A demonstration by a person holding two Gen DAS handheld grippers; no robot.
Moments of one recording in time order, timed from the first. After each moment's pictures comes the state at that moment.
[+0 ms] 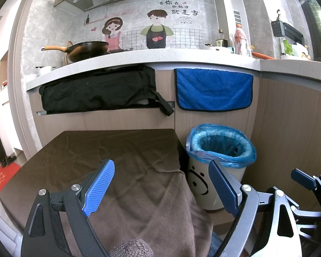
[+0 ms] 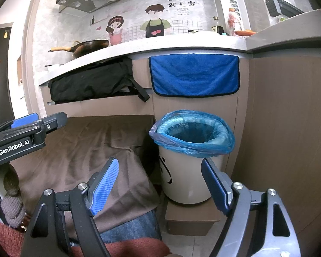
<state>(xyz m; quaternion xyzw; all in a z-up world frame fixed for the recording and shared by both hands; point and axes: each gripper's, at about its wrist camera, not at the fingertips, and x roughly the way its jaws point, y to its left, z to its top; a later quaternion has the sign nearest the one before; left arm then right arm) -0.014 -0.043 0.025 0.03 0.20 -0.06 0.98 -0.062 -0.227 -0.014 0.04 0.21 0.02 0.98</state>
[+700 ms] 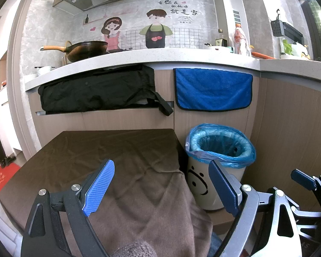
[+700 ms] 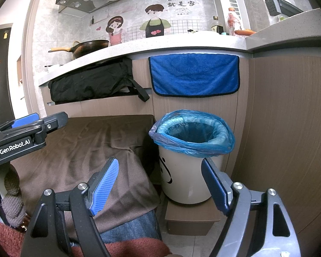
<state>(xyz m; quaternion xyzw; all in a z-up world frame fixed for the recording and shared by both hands) -0.014 -0.046 0.025 0.03 0.20 -0.06 0.98 -0.063 -0.227 -0.014 0.05 0.21 0.02 0.98</state>
